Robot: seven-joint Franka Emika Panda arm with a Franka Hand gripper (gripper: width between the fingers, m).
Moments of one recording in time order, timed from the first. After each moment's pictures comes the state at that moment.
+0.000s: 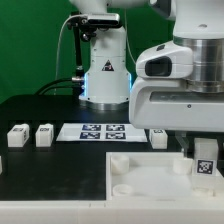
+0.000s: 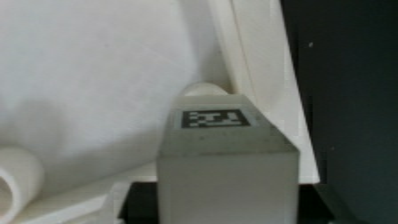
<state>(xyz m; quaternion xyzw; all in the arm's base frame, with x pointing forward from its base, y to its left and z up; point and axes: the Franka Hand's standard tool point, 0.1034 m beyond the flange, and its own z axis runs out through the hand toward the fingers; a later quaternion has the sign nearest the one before) 0.632 0.113 0.084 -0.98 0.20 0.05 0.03</state>
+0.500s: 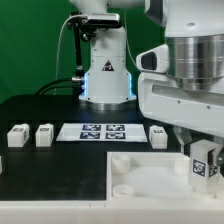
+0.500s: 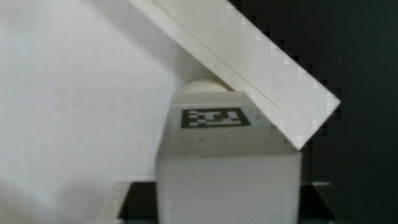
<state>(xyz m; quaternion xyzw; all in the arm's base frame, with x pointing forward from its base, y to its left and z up) 0.628 0.108 0.082 -0.82 0.56 0.01 0.06</state>
